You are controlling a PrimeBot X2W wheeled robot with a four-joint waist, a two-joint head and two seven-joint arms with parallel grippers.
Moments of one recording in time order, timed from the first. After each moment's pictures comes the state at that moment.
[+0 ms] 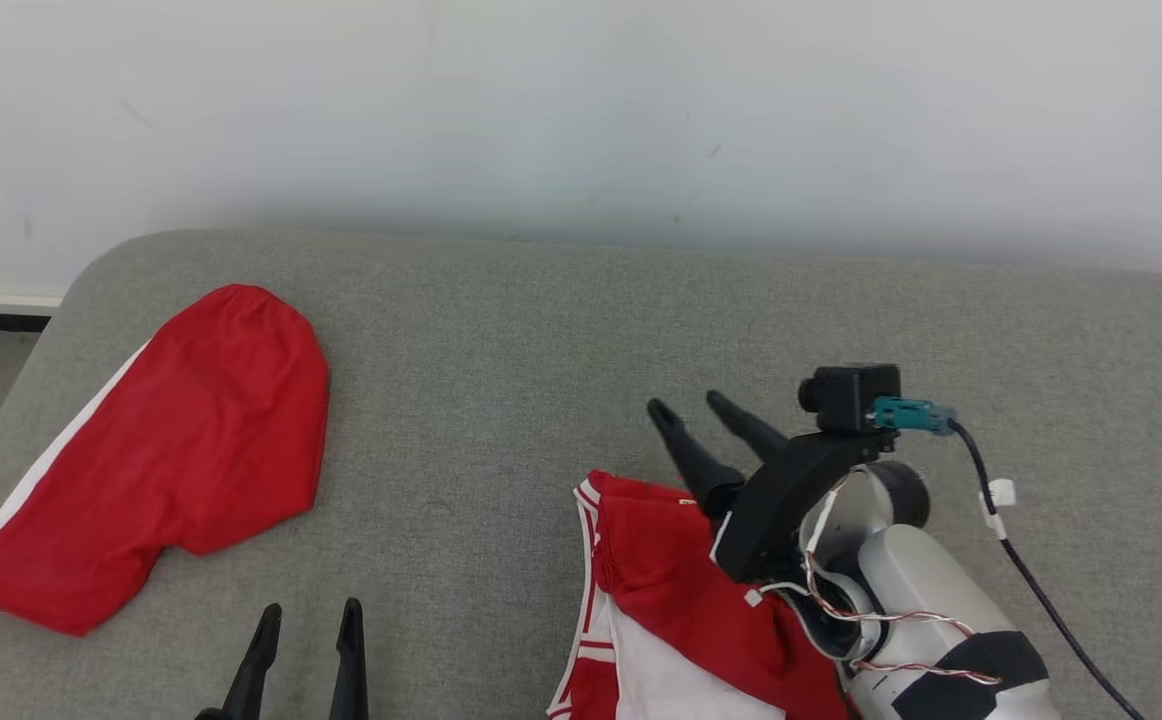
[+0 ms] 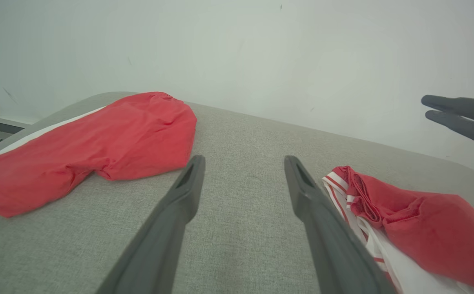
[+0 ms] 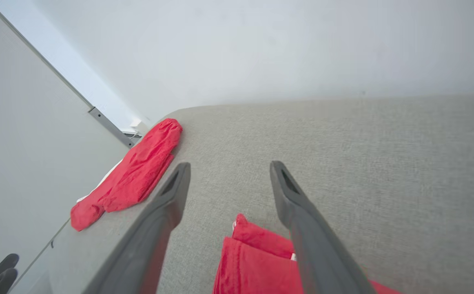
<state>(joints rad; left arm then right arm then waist) 0.11 0.05 -0.07 0.05 -0.24 -0.05 -0.26 -0.53 -0.05 0.40 0.51 0.63 0.13 0.18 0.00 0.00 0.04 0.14</state>
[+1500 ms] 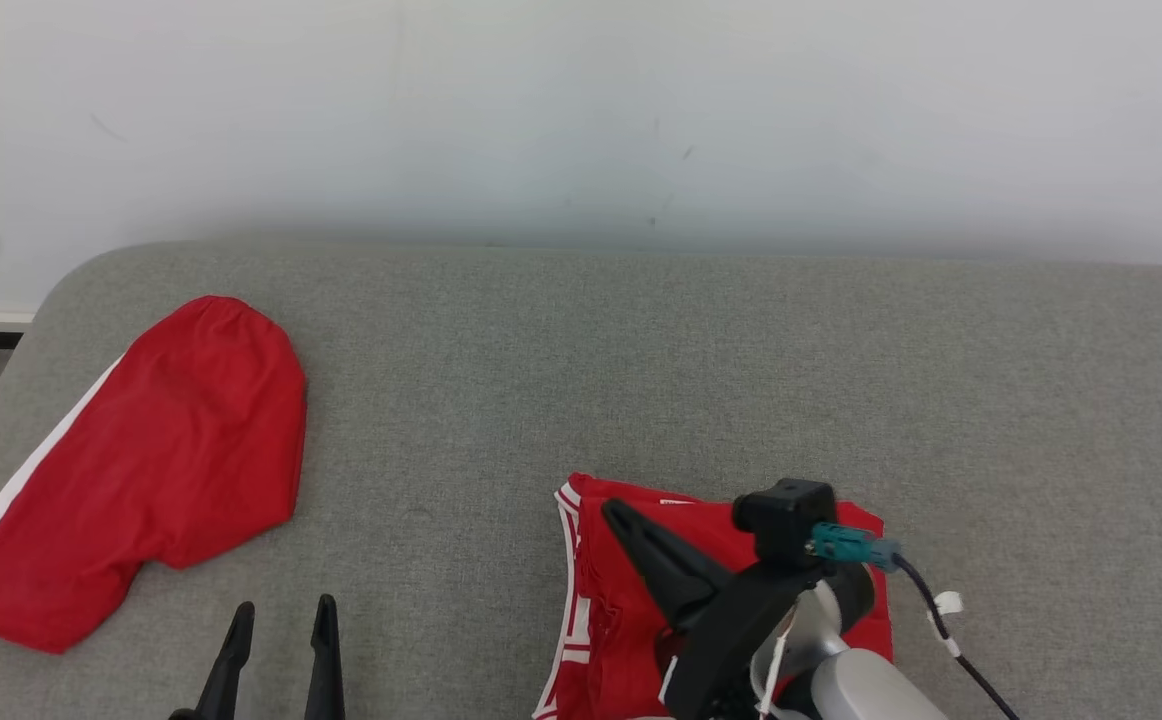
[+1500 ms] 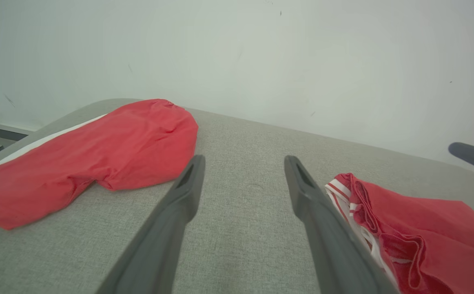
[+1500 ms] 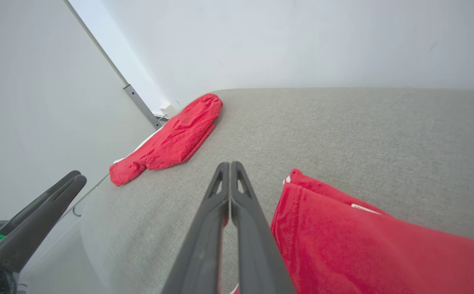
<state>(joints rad) 0.11 0.05 -0.04 0.04 -0.24 -0.05 -0.26 -0.31 -0.05 0.55 0.26 0.54 0.13 0.17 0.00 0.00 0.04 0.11</state>
